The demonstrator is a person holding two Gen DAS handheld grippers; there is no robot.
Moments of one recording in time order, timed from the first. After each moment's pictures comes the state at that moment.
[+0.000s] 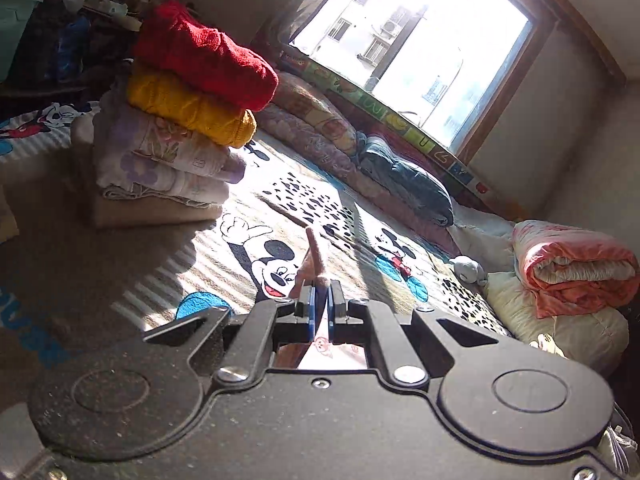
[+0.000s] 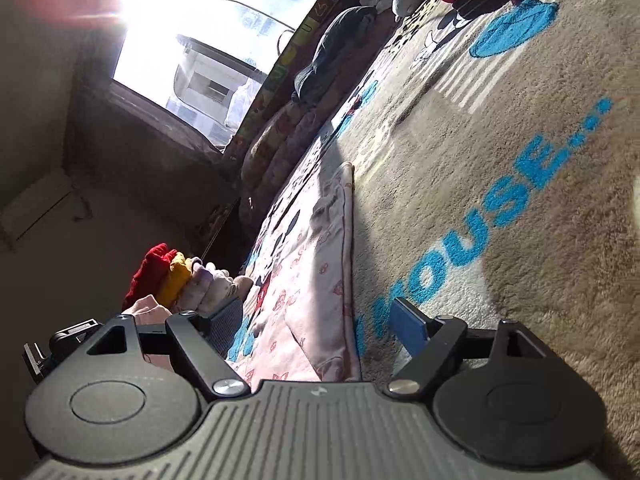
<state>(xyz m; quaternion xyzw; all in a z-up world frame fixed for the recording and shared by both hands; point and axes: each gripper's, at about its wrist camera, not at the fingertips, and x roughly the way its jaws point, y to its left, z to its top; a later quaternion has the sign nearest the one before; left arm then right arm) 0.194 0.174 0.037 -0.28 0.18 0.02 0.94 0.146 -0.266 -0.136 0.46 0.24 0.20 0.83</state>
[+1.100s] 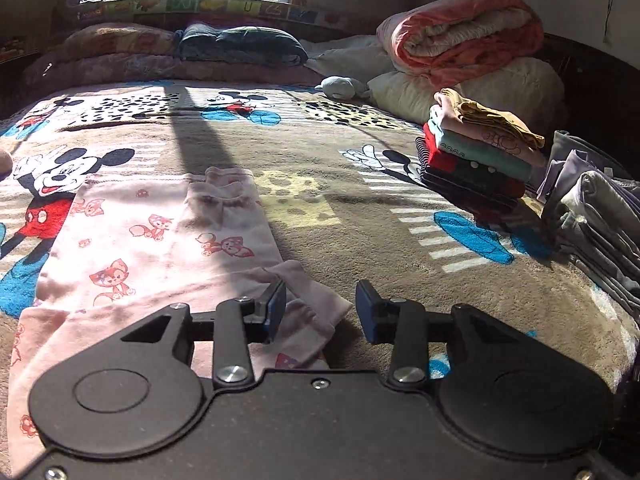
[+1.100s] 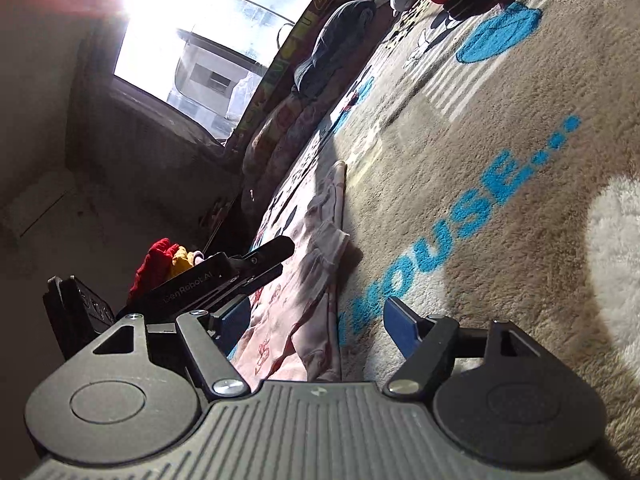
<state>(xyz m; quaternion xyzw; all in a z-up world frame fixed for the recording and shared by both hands) 0.222 -0.060 -0.069 -0.04 0.29 -0.17 0.94 0.143 -0.282 -0.140 0.45 0.26 0.22 0.83</state>
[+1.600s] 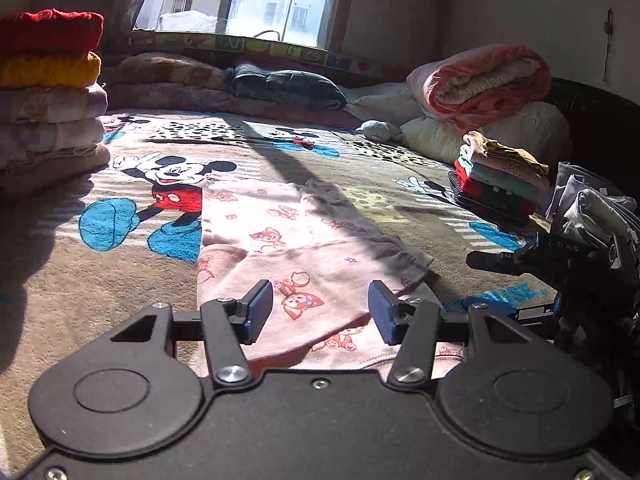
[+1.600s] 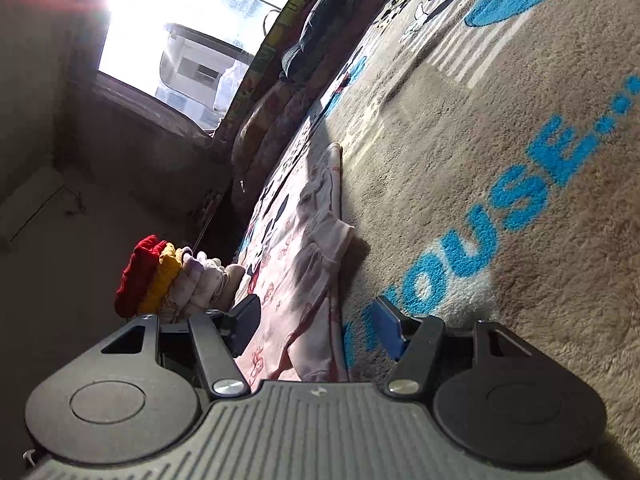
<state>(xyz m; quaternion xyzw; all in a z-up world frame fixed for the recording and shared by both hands) 0.117 0.063 -0.081 -0.07 0.23 -0.14 0.96 0.185 -0.264 -0.151 0.49 0.28 0.21 0.80</state>
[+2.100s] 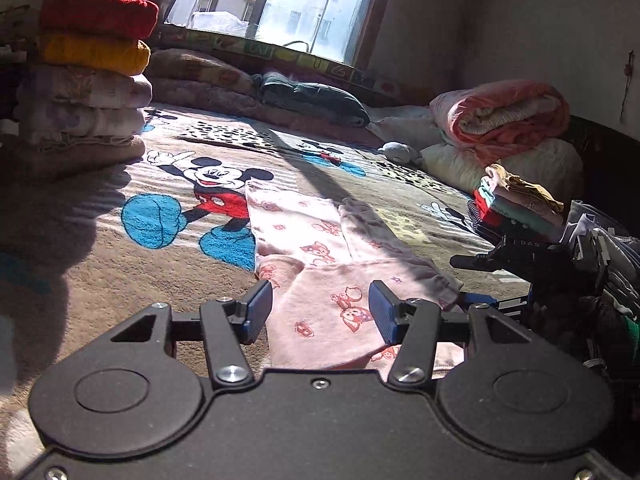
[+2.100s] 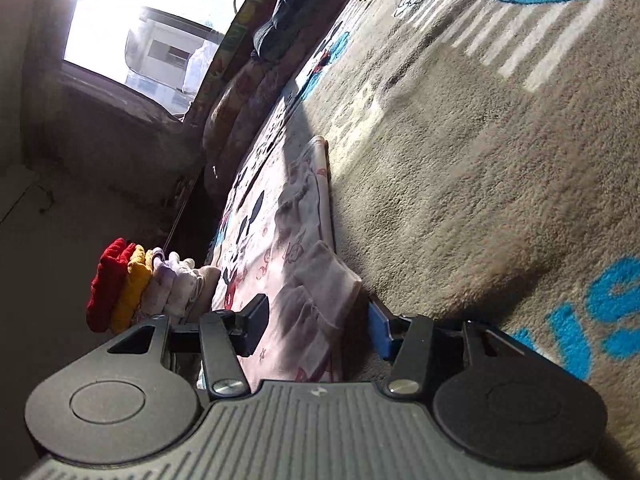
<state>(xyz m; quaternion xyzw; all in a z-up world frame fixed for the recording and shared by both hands) 0.119 0.113 -0.077 -0.11 0.21 -0.12 0.96 0.253 -0.239 -0.141 0.46 0.33 0.19 0.80</state>
